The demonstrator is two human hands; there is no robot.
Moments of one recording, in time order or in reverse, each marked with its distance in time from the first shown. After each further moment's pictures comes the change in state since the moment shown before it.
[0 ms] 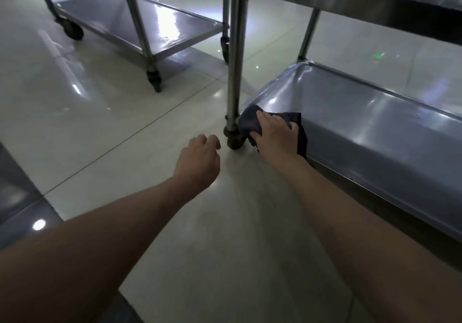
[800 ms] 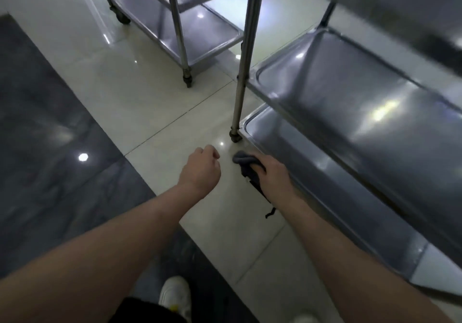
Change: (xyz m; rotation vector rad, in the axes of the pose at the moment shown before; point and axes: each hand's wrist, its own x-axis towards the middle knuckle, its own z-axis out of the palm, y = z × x) left_hand -0.120 0.167 -0.315 -0.265 -0.190 -0.403; right_hand -0.153 -0.059 -0.345 0.660 -0.326 -0.014
